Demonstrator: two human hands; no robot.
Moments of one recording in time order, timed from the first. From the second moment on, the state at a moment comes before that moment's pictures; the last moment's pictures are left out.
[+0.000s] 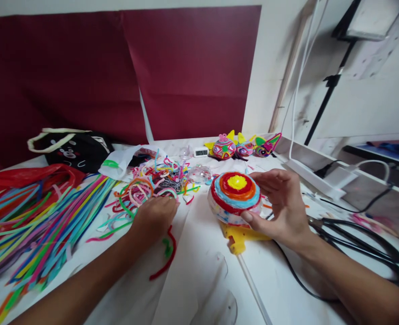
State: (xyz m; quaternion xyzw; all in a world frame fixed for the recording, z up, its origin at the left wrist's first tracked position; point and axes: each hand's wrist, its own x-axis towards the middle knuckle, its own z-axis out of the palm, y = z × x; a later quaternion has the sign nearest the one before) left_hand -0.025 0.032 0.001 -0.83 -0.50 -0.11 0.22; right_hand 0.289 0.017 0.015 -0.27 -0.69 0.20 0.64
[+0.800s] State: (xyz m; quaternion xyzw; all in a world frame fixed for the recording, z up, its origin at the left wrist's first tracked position) left_hand -0.013 0.025 0.013 -0.85 -0.46 -0.26 0.08; right_hand 0.287 0.019 0.008 -0.29 -0.72 0.19 0.60
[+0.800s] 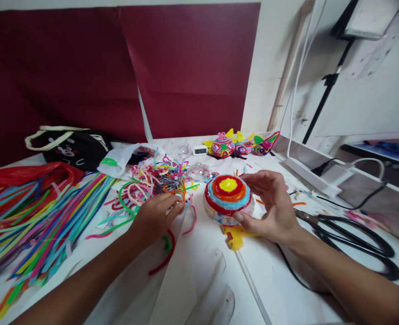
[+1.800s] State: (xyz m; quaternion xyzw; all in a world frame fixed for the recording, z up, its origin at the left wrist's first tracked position) left_hand -0.045 0.028 -0.036 -0.94 -0.33 -0.07 -0.01; right_hand 0.276 0.008 0.006 -0.27 -0.79 0.13 0.53
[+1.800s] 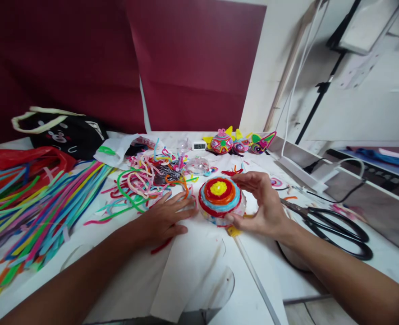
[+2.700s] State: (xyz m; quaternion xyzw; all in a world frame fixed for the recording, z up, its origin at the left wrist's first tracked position) left_hand -0.054 0.029 0.006 -0.83 -0.41 -0.26 0.28; right_hand 0.216 0.024 0.014 -0.28 -0.85 0.22 0.39
